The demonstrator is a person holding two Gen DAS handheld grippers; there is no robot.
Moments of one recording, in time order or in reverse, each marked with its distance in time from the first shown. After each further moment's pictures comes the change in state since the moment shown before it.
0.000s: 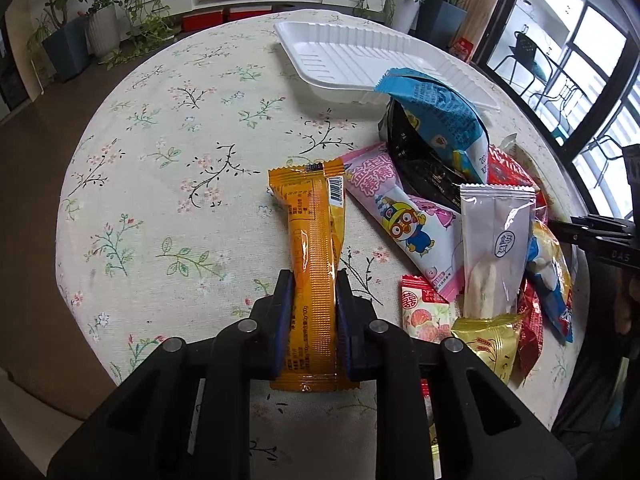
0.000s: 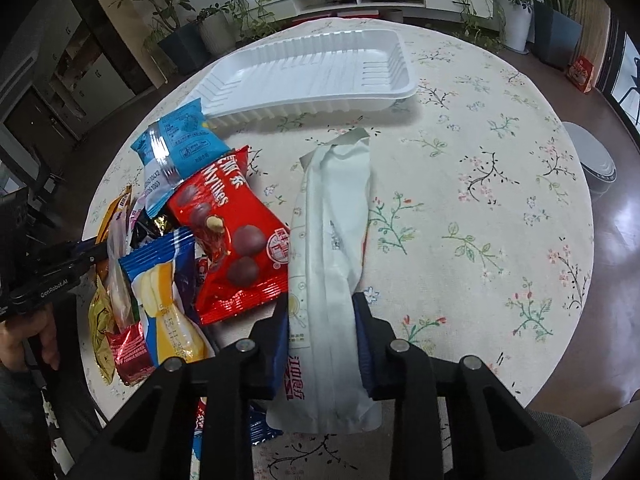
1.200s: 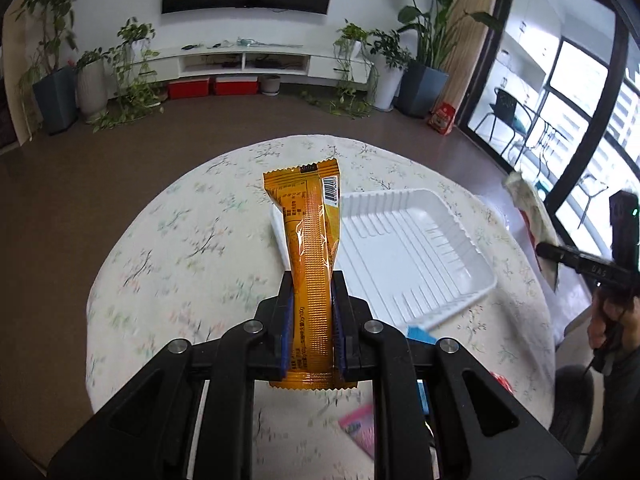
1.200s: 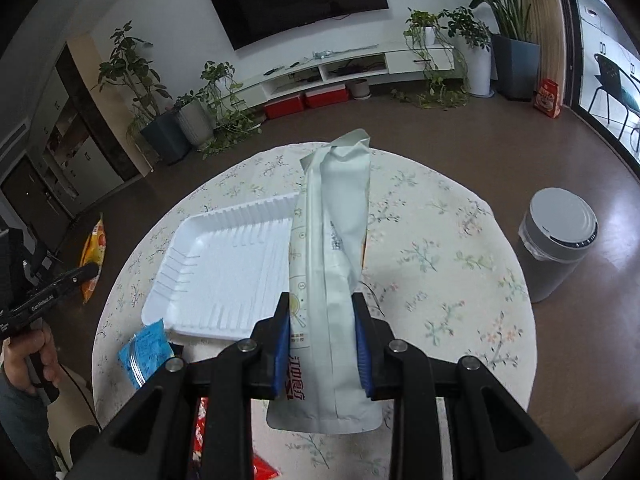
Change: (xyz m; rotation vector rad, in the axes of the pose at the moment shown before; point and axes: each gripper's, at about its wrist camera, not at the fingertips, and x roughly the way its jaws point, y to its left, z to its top) left arm -0.029 0.026 0.191 0.031 -0.229 -0.069; right arm -0.040 -0.056 0.149 0.099 -0.277 -0.009
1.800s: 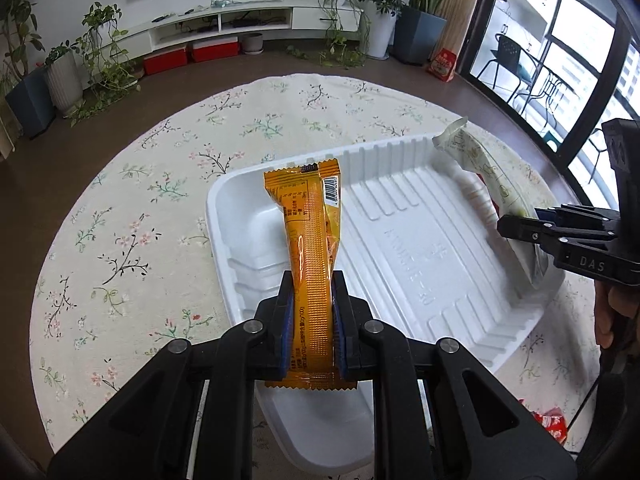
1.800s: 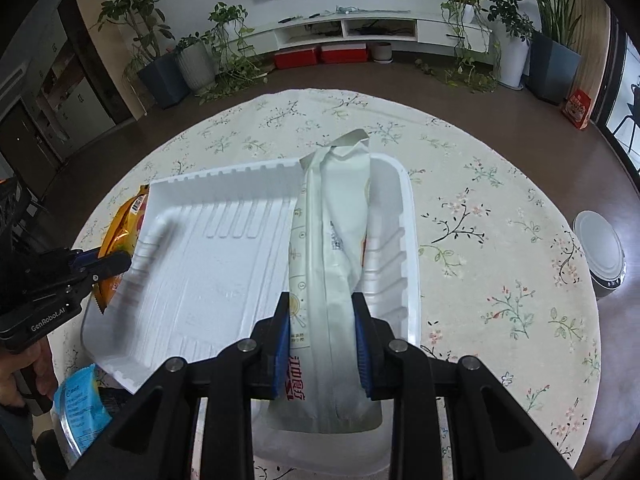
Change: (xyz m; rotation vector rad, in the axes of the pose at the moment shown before) left arm 0.155 -0.024 0.009 0.082 0.173 0.026; right arm 0.134 0.034 0.024 -0.119 0.174 -0.061
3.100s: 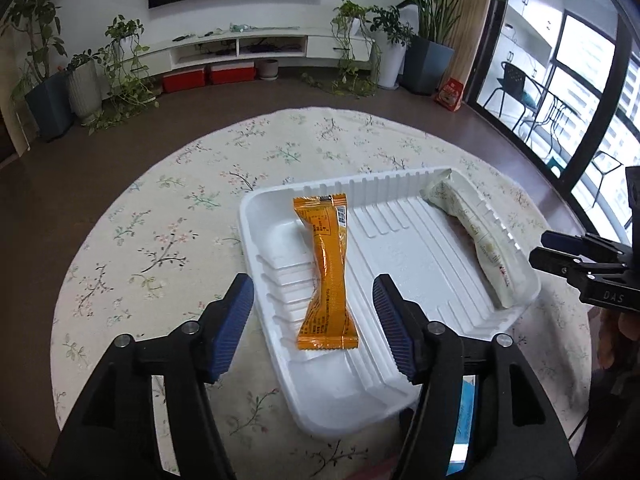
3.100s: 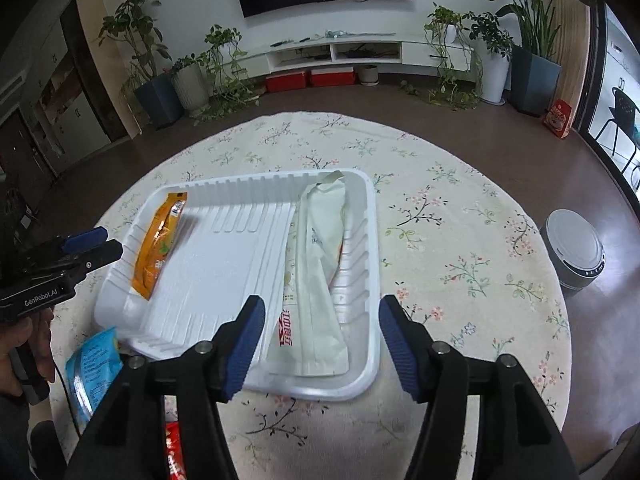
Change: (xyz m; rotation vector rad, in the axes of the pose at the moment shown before) left arm -0.048 0.008 -0.017 -0.056 -0.134 0.022; right arm -0.065 -0.009 -0.036 0.026 -0.114 -0.021
